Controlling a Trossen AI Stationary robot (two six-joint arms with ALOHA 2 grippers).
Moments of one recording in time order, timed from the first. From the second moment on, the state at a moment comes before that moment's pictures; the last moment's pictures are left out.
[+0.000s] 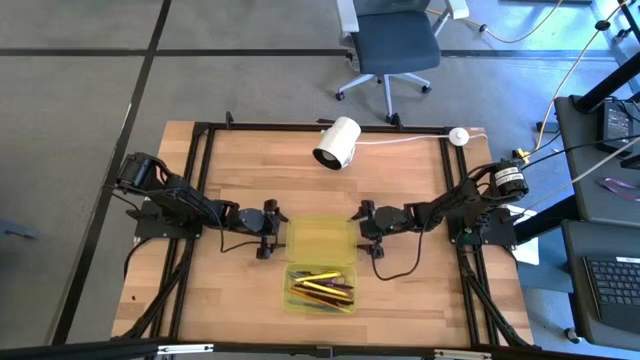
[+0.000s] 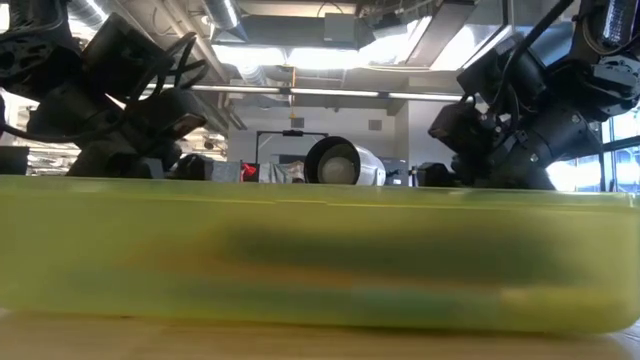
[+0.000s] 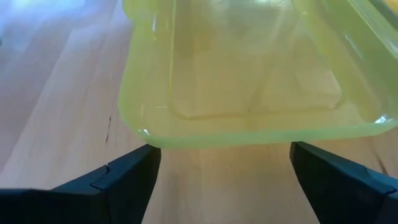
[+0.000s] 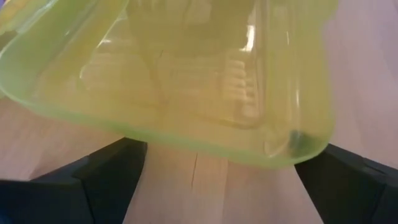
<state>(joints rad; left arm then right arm) -0.17 1.57 0.29 0.66 -0.17 0.02 0.12 1.71 0.43 0.66 0.05 -0.17</state>
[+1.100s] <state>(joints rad) -0.17 1.57 0.38 0.69 -0.35 0.47 0.13 1.63 0.43 0.76 0.09 -0.40</state>
